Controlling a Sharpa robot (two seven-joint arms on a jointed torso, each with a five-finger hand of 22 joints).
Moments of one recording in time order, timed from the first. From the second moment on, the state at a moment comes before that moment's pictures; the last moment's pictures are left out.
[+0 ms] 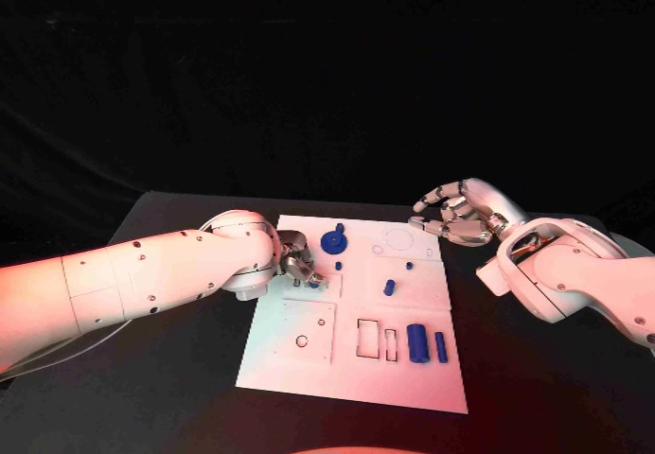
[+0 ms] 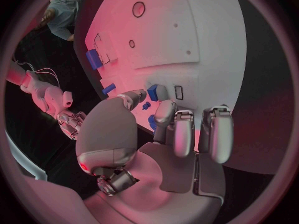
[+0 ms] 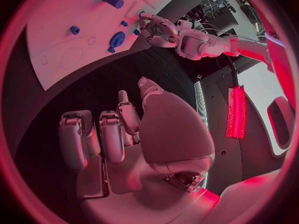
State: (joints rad) left arm 1.24 -0.72 -0.06 1.46 -1.13 0.10 -0.59; left_hand 1.01 -0.26 0.50 0.28 0.34 0.93 0.04 0.70 0.71 1.35 -0.03 1.22 1.13 1.47 -0.07 1.56 1.31 0.03 1.46 0.05 1.52 1.31; right arm 1.30 -0.92 -0.12 1.66 -0.97 -0.54 -0.01; right_hand 1.36 -0.11 0.15 0.29 0.27 0.83 0.16 0.34 0.36 1.31 0.08 1.33 1.28 1.47 0.01 1.55 1.31 0.01 1.47 0.13 1.53 1.31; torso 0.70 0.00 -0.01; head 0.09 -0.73
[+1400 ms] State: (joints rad) left arm 1.24 -0.81 0.00 1.52 -0.98 -0.02 -0.48; left_hand 1.11 -0.21 0.36 0.29 0.32 0.80 0.11 0.63 0.69 1.06 0.04 0.88 0.75 1.46 -0.03 1.45 1.31 0.06 1.31 0.07 1.40 1.25; right arm 1.30 -0.92 -0.13 1.57 -1.14 -0.45 -0.05; right_hand 1.40 -0.17 0.27 0.29 0.27 0.85 0.16 0.35 0.35 1.03 0.07 0.66 0.63 1.47 0.01 1.46 1.31 0.03 1.47 0.11 1.42 1.31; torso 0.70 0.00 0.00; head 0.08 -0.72
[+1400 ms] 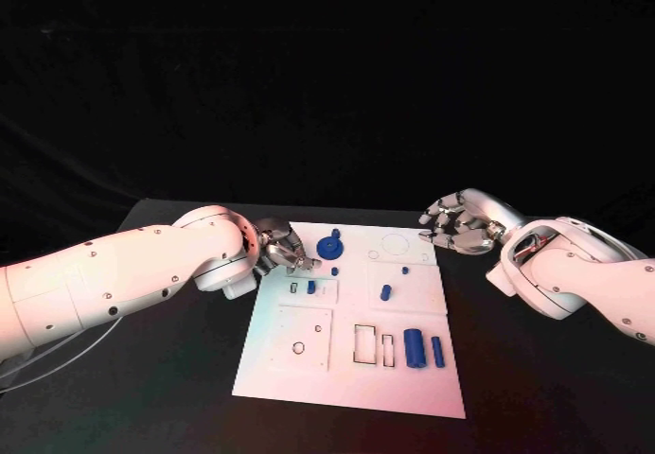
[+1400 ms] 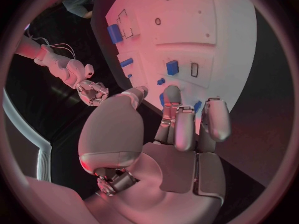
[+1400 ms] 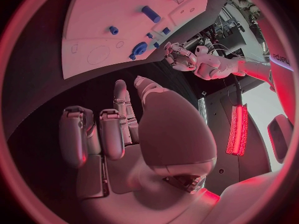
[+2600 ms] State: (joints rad) left arm 1.34 -0.67 0.00 1.22 -1.10 0.23 -0.54; left_hand 1.09 -0.20 0.31 0.29 0.32 0.84 0.09 0.64 0.68 1.18 0.01 1.03 0.87 1.47 -0.04 1.52 1.31 0.06 1.41 0.07 1.46 1.31; right arm 1.30 -0.91 -0.13 1.58 -1.16 -0.48 -0.05; right_hand 1.38 -0.17 0.28 0.29 0.27 0.85 0.15 0.35 0.35 1.05 0.07 0.65 0.61 1.46 0.00 1.46 1.31 0.03 1.47 0.11 1.42 1.31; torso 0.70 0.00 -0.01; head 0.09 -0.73
